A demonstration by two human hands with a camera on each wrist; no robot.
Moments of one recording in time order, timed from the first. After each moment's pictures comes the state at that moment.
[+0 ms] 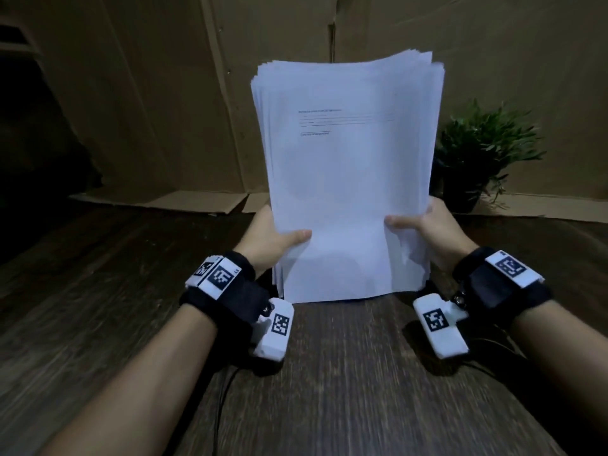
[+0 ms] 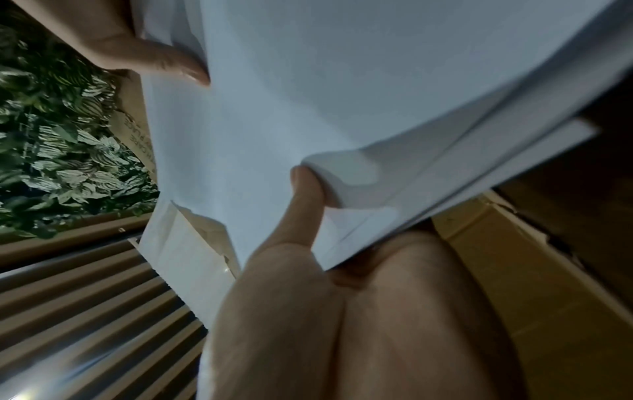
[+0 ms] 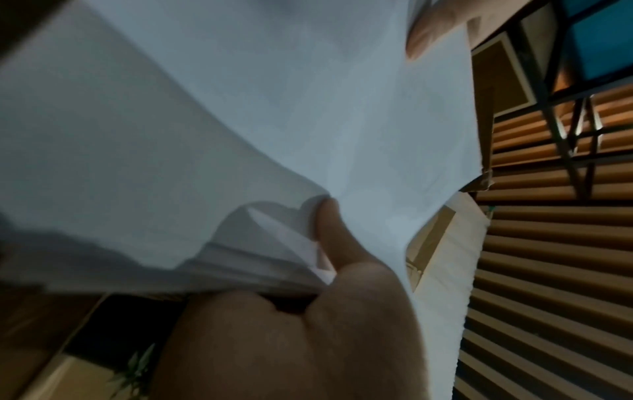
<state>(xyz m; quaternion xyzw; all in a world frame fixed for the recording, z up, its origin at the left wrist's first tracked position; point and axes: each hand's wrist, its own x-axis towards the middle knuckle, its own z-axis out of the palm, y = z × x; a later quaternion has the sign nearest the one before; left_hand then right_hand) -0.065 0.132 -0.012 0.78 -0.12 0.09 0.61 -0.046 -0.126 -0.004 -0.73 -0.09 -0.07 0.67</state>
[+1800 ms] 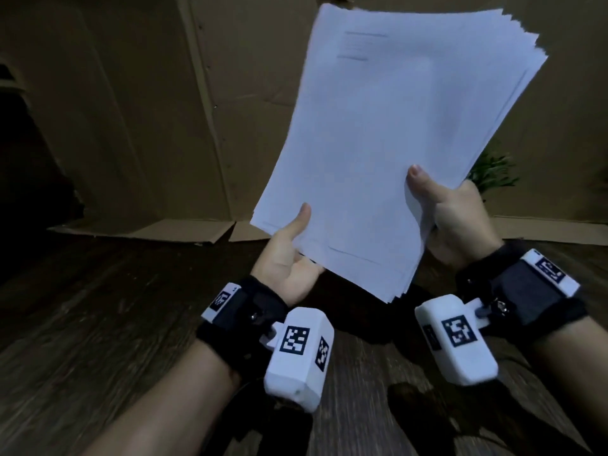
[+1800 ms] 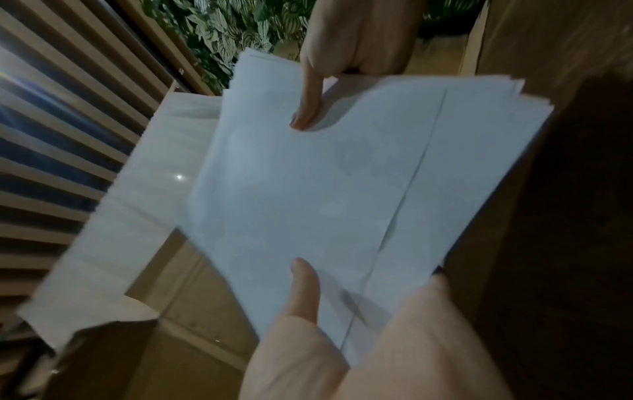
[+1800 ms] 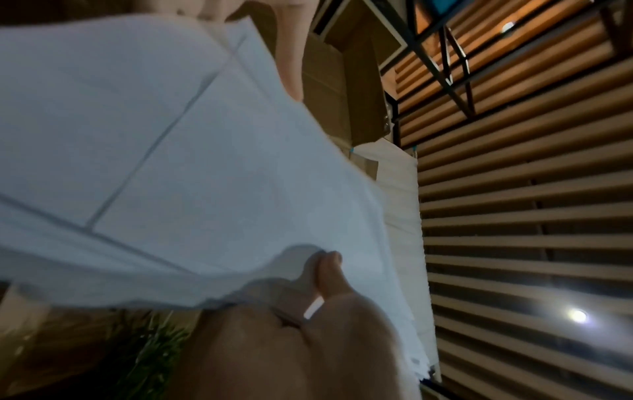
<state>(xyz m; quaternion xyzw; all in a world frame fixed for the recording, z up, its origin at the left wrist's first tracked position) -0.080 0.073 0.025 0.31 -0.01 -0.14 0.94 -0.068 -0.121 0.056 -0.53 -0.15 -0.19 0.81</state>
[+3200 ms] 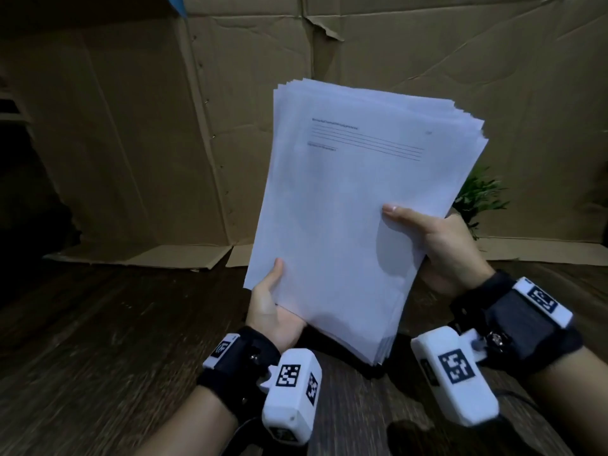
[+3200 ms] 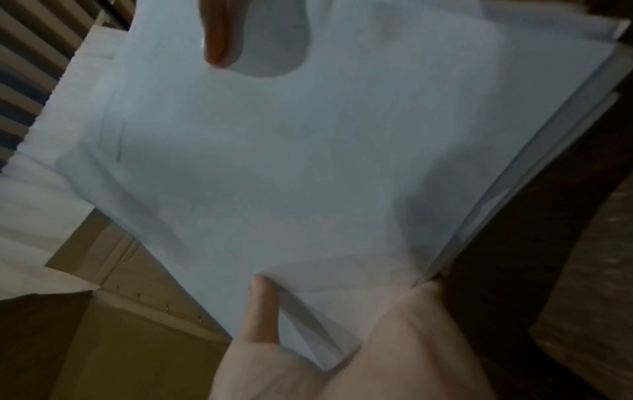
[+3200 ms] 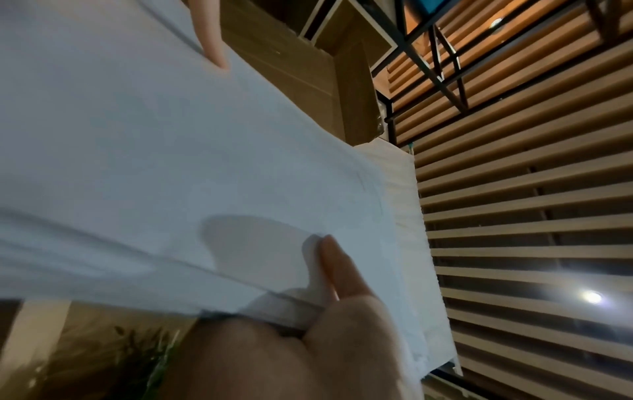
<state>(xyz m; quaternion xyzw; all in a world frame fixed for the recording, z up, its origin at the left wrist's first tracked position) -0.063 0.080 -0.017 0.27 -0.01 -0.09 0.96 -0.068 -0.120 0.056 -0.54 -0.12 -0.16 0.82</state>
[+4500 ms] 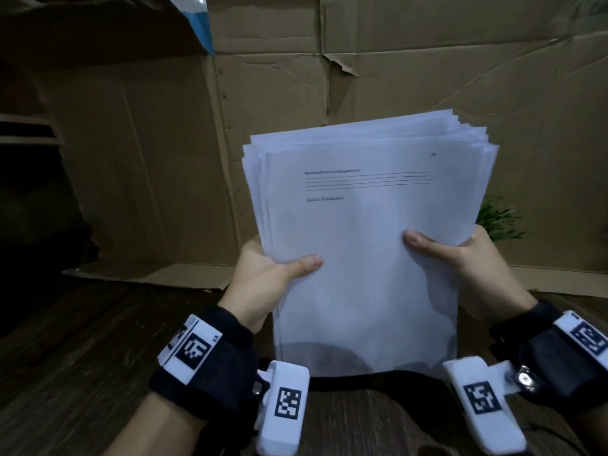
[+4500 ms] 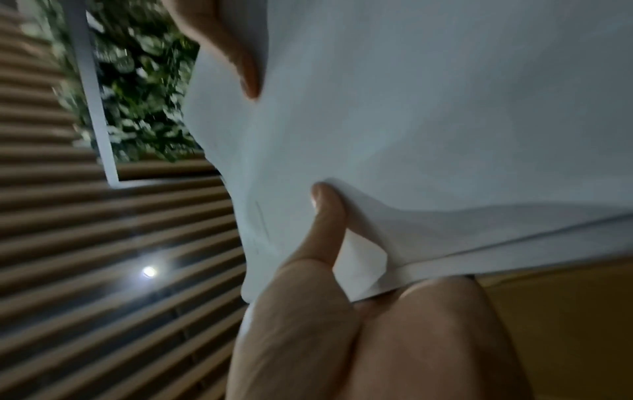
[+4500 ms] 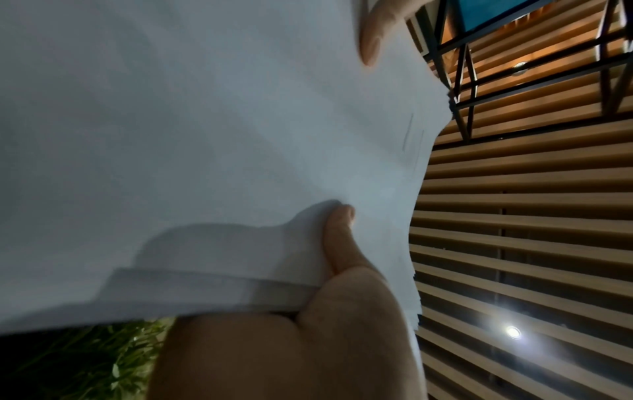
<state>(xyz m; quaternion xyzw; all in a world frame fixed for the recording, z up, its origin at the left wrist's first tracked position) -0.081 0.117 0.062 0.66 -0.15 0.16 0.72 -0.078 -0.131 0.070 -0.60 -0.22 -0.18 0.75</state>
